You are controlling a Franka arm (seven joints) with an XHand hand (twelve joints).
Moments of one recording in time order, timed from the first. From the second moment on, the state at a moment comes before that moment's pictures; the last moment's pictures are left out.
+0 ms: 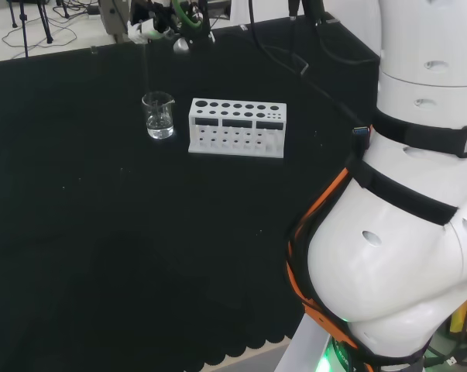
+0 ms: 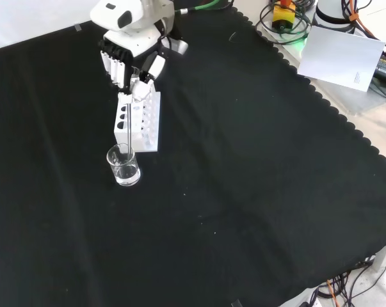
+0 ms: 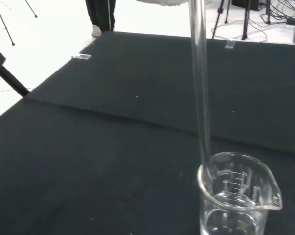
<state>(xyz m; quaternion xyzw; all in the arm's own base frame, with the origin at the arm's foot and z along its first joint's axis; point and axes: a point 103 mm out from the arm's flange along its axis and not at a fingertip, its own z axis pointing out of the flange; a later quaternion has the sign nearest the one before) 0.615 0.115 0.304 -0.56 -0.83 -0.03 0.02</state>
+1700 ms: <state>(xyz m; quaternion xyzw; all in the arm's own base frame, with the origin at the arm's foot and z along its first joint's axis) 0.604 0.011 0.360 -0.64 -0.77 -0.07 0.00</state>
